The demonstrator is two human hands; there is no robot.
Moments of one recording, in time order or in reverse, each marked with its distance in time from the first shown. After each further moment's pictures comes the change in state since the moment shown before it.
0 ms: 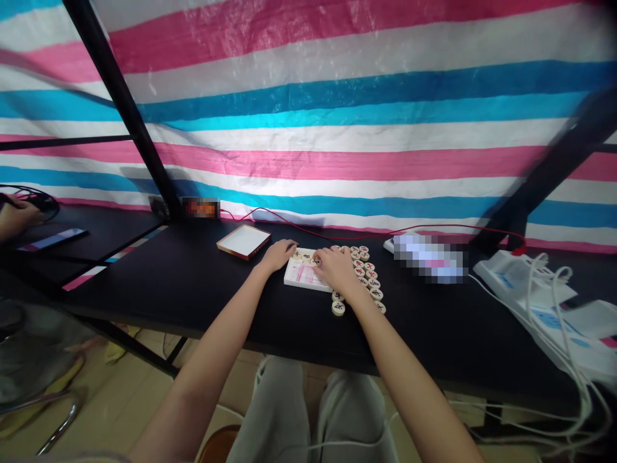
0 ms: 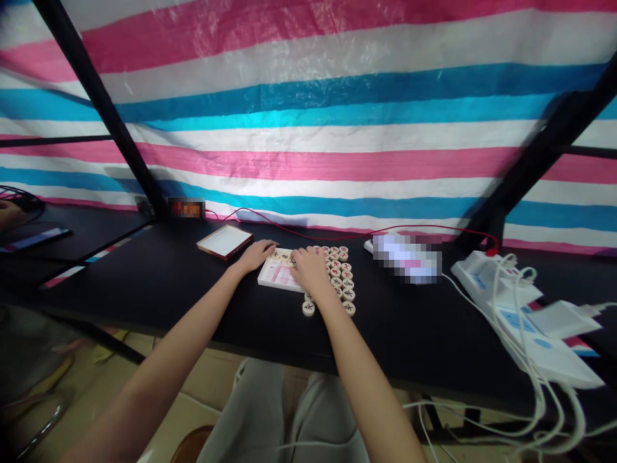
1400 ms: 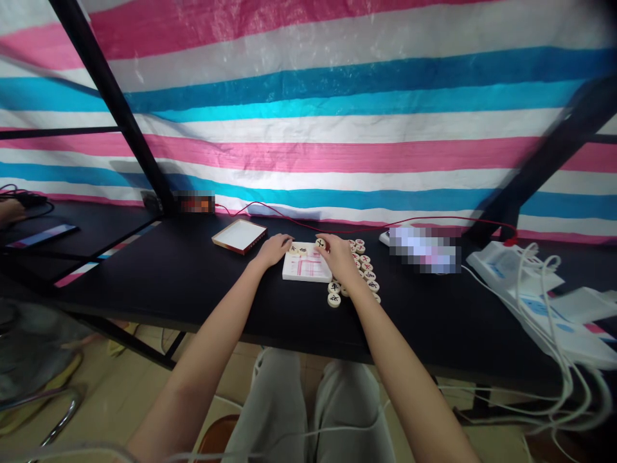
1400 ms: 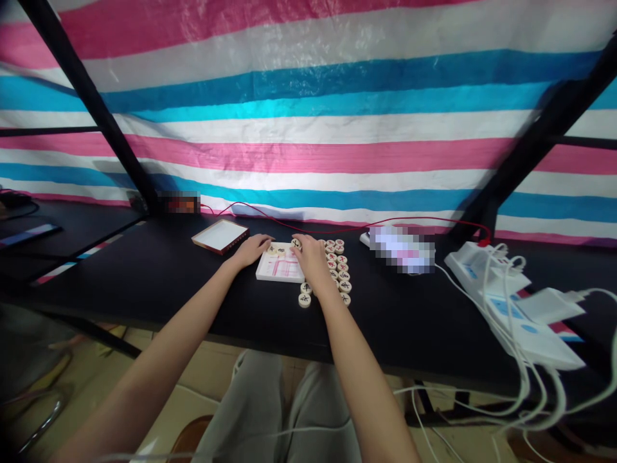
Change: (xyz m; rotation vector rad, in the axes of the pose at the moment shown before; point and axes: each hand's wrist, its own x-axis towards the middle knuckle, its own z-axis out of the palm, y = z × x) left_hand -0.001 -0.002 0.001 0.010 -0.009 0.006; right_hand 0.002 0.011 -0.011 0.405 0.148 0.158
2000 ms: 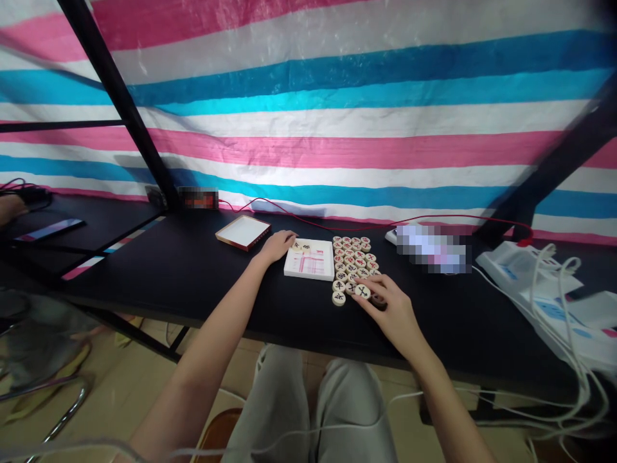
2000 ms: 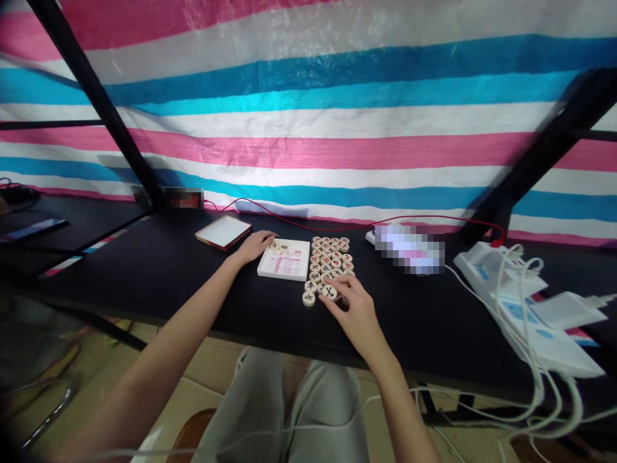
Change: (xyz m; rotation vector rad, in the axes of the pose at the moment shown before) left_hand 0.002 -0.005 0.000 -0.049 0.002 0.015; right_hand -0.118 0.011 -0.056 0.213 0.087 0.030
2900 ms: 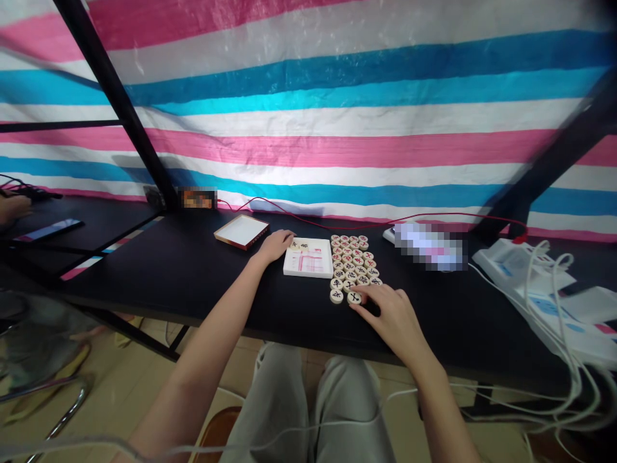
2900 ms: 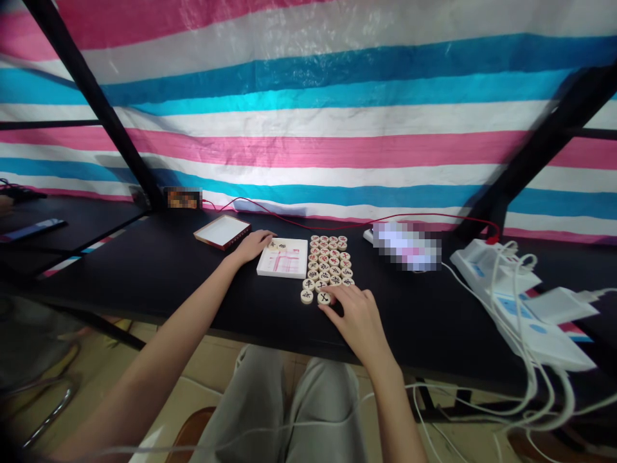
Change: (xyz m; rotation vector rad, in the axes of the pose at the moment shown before) left_hand -0.001 0.000 0.001 0.040 0.001 -0.003; right_hand -0.010 -0.004 -0.010 -0.351 -0.171 -0.087
